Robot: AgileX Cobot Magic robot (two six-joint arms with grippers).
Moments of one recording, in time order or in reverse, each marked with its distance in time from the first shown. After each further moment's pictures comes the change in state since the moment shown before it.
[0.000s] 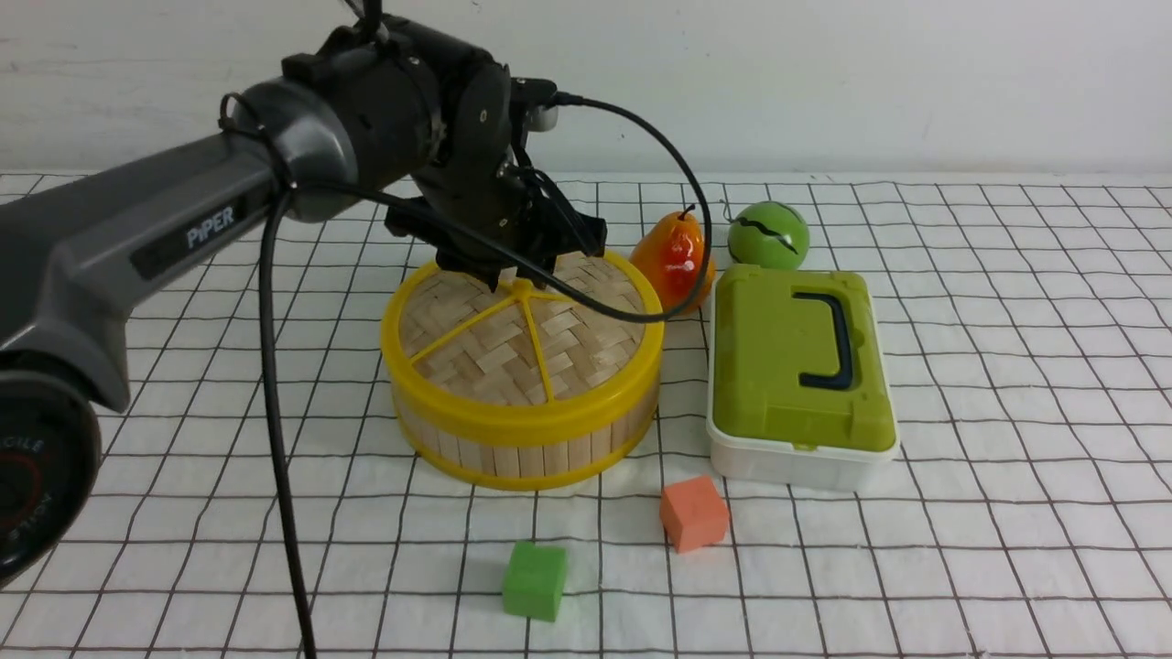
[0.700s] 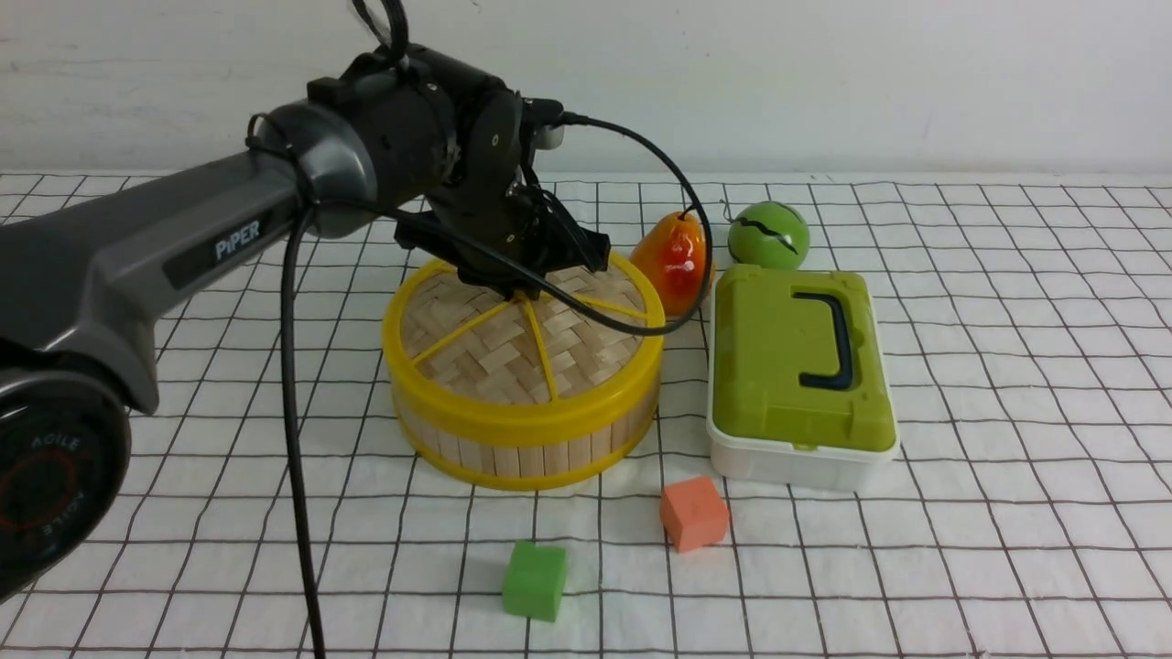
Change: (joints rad) right arm 0.000 0.000 0.000 0.000 0.000 0.000; left arm 0.001 0.020 -0.005 0.009 -0.024 -0.004
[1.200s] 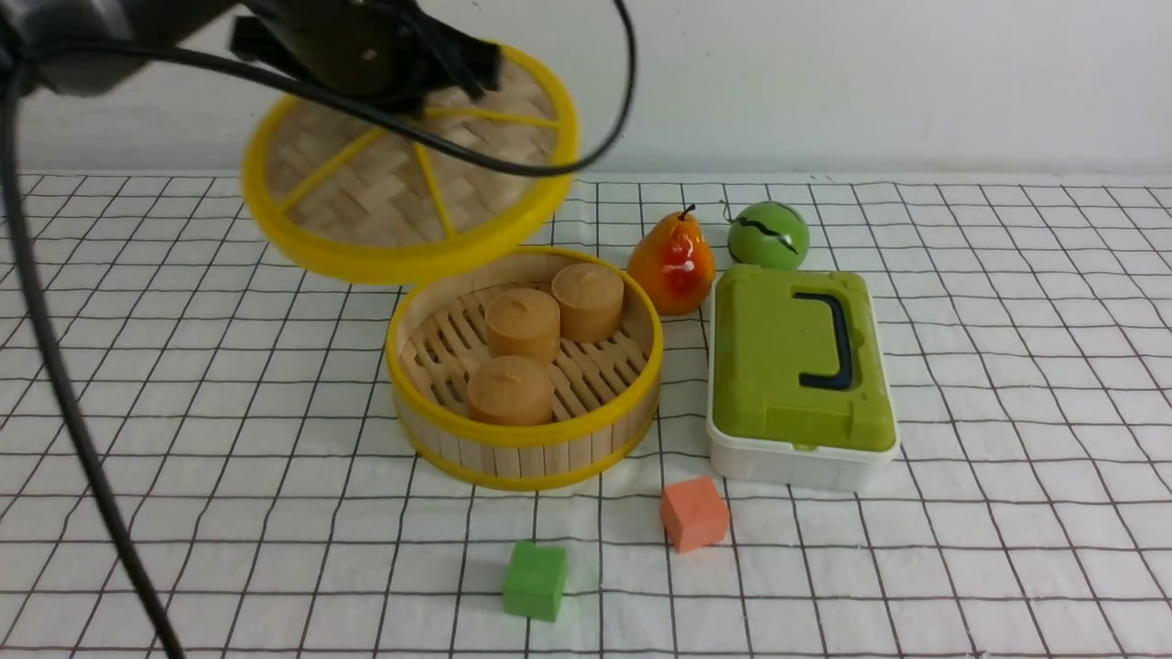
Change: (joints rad) right arm 0.000 0.000 0.000 0.000 0.000 0.000; left arm 0.102 -0.295 0.007 0.185 0.076 -0.004
